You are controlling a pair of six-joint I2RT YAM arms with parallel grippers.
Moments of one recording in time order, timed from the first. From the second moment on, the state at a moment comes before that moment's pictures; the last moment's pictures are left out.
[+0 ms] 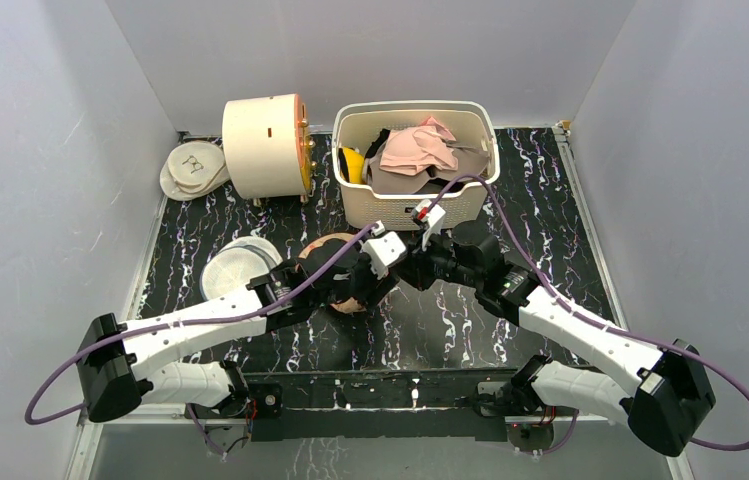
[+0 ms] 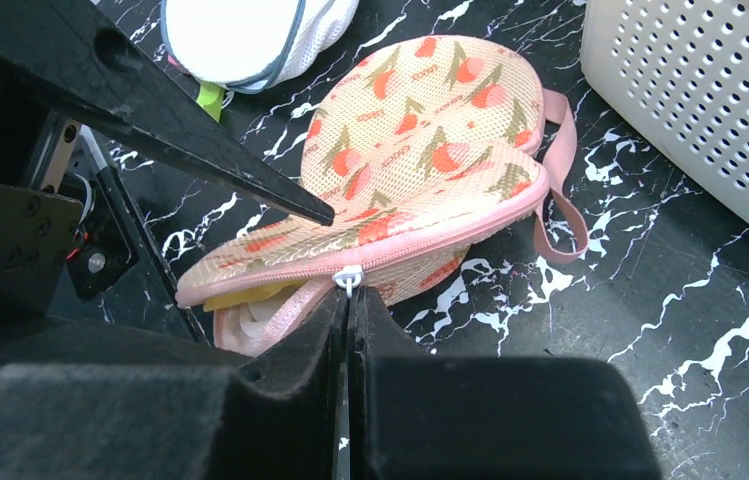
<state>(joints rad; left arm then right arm) -1.06 1.18 0.88 -0.20 -0.11 0.09 0.71 1.04 0.70 -0.02 -0.32 0.19</state>
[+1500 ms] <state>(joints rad) -1.06 1.08 0.85 -0.18 -0.02 0.10 0.48 0.89 0.62 -0.05 -0.40 0.31</state>
